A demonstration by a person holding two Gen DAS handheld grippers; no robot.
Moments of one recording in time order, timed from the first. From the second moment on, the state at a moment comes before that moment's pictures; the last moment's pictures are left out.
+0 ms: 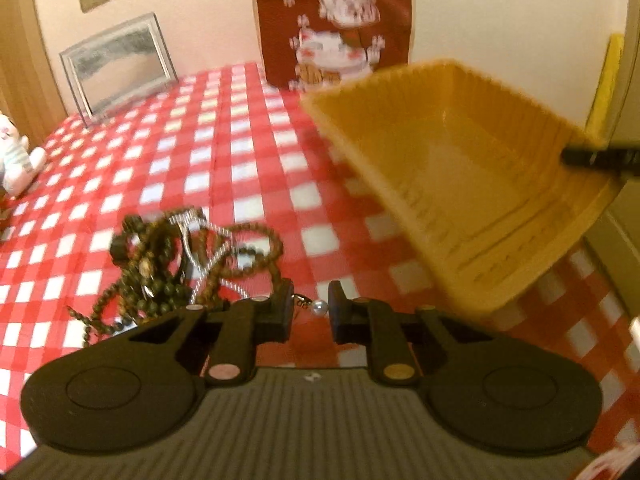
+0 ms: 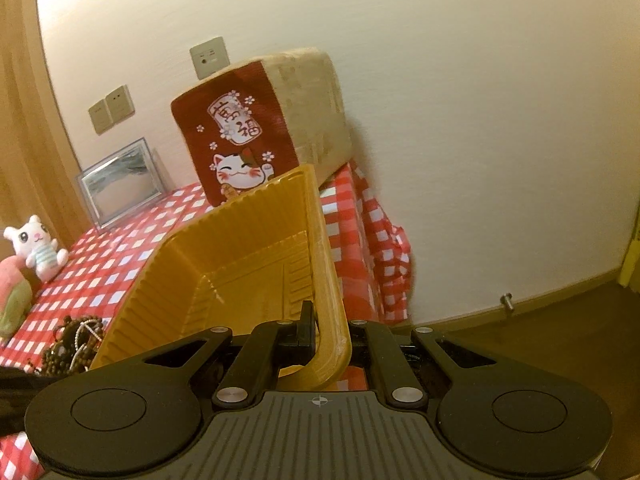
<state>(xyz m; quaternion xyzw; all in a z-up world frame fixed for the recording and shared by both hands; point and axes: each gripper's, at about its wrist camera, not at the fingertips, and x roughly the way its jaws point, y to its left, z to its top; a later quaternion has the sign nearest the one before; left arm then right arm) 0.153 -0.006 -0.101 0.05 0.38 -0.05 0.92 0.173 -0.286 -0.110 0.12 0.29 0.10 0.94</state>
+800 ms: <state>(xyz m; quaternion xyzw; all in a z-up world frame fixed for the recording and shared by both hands) 0.151 -0.064 -0.082 -0.02 0.38 -0.11 0.92 0.148 -0.253 -0.093 0.03 0.26 0.10 0.96</state>
